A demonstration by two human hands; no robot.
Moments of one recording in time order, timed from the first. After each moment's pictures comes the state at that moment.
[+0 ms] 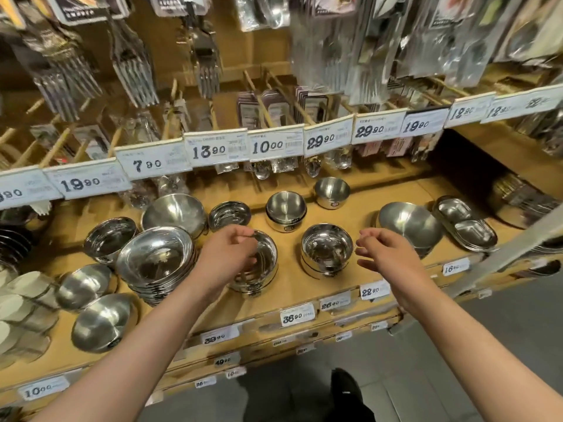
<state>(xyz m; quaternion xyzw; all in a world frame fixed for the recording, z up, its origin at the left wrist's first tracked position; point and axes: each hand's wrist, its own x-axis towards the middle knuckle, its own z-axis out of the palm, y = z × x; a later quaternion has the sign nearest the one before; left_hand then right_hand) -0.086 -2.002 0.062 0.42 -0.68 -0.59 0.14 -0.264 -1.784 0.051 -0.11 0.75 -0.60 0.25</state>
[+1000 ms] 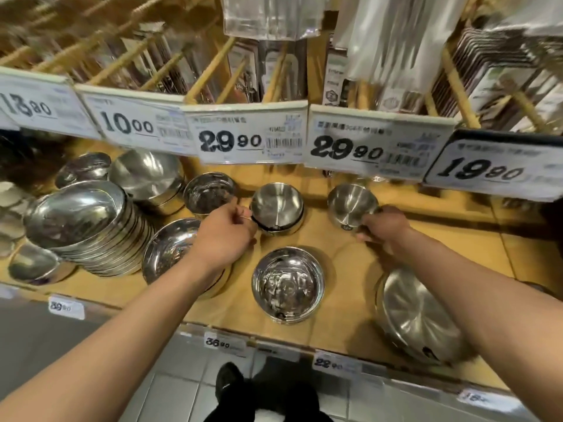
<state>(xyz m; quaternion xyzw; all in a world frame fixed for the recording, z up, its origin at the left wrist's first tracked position) -0.247 -1.988 0.004 0.60 -0.60 -0.49 0.21 -0.534 -1.932 -0.068 -0.15 0.82 -0.36 0.42</state>
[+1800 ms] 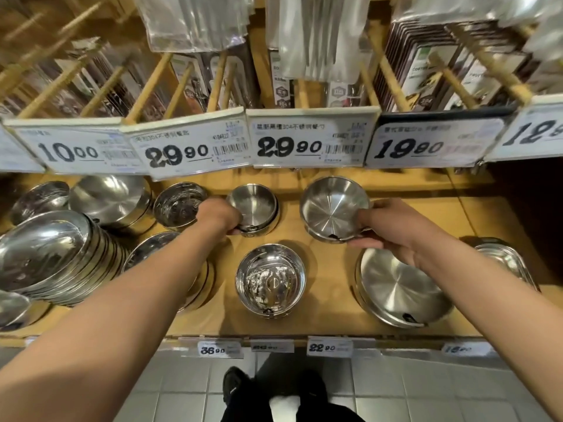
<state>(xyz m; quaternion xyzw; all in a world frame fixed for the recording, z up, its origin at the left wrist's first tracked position) -0.303 -2.065 -0.046 0.68 -0.65 -0.34 0.00 -0.503 -1.852 0.022 -0.10 0.73 -0.46 0.49</state>
